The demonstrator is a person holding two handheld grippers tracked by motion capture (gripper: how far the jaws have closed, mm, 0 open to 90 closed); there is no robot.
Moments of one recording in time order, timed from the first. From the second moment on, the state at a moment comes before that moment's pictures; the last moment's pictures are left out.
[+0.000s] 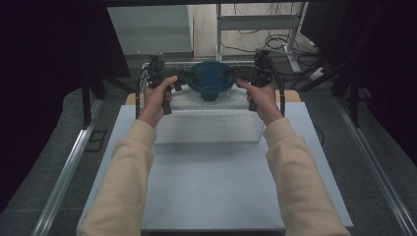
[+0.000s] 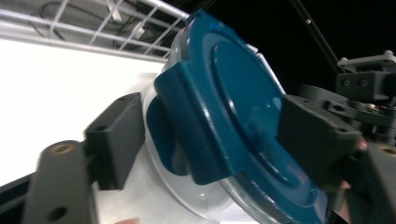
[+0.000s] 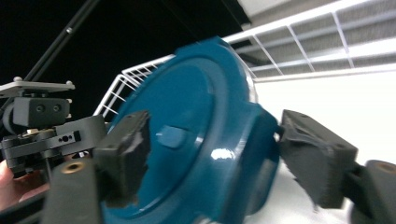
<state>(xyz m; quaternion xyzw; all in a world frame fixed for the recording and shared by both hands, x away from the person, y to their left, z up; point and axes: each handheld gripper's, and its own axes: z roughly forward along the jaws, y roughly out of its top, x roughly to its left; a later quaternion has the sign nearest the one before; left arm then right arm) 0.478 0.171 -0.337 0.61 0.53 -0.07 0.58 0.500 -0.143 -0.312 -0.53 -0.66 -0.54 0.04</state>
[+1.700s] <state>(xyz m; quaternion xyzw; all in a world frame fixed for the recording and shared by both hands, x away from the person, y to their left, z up) 0.243 0.211 -0.442 0.74 0.45 0.11 0.49 0.287 -0.228 -0.418 -0.36 -0.78 -0.50 -0.12</state>
